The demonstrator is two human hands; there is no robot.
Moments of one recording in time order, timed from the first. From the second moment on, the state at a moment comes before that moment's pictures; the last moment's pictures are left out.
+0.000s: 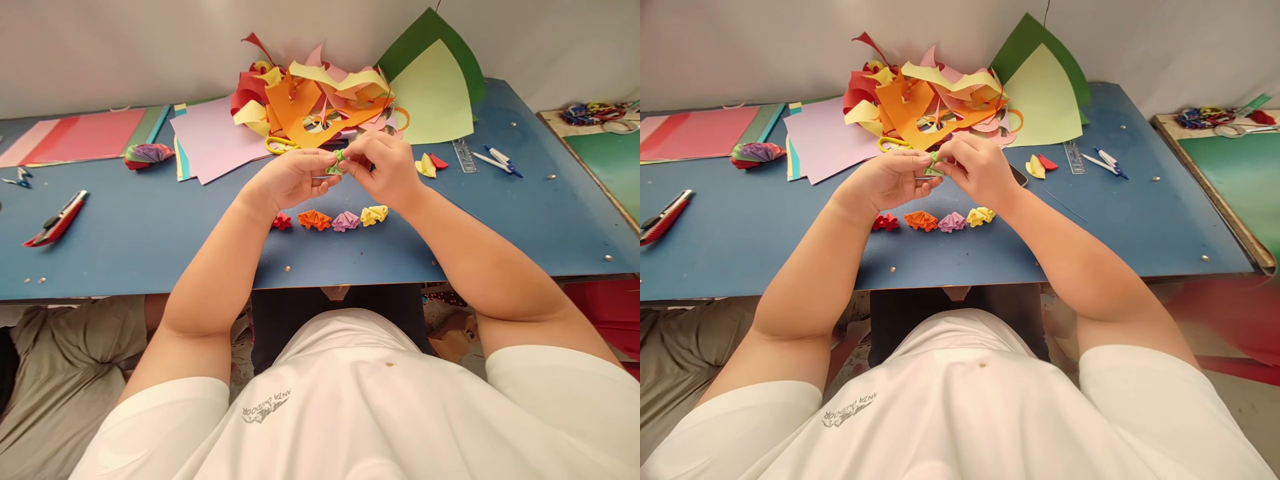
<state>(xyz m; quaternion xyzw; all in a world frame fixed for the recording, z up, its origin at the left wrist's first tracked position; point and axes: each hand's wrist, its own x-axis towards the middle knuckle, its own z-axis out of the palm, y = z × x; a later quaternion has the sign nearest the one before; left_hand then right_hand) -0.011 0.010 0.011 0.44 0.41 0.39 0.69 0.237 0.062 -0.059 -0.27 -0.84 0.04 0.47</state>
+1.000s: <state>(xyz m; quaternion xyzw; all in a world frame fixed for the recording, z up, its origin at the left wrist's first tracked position) -0.006 0.009 0.012 0.42 0.38 0.42 0.71 0.223 0.046 -0.058 -0.24 -0.81 0.08 0.53</state>
